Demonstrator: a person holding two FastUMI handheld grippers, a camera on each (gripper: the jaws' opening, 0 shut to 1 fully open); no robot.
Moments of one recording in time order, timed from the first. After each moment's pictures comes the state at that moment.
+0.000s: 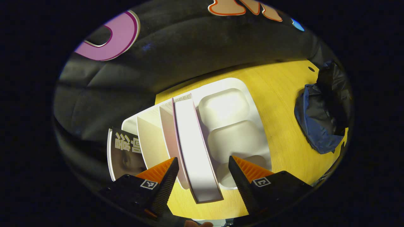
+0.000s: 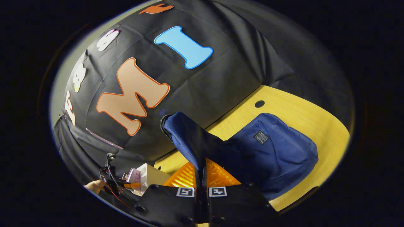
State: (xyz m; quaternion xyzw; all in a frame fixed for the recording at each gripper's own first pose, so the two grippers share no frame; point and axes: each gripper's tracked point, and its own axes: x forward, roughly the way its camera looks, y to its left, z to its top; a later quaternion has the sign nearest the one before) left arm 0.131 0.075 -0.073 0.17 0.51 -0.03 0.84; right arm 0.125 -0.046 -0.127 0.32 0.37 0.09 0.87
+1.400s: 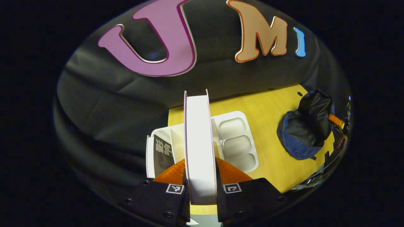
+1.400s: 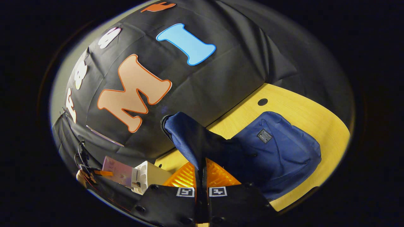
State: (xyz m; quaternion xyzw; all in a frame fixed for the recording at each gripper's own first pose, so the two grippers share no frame) left arm 0.101 0.115 0.087 0.12 0.42 -0.04 0.90; right arm 0.123 -0.041 -0.131 0.31 0.38 0.11 0.86
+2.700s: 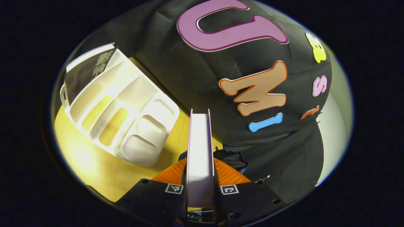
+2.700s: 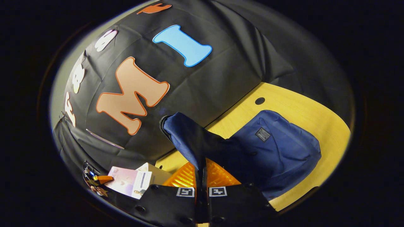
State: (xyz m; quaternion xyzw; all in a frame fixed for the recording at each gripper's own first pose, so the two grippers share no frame) left arm 0.070 -0.027 0.053 -0.46 0.33 -0.16 0.81; right arm 0.123 -0.045 -0.131 0.33 0.38 0.09 0.86
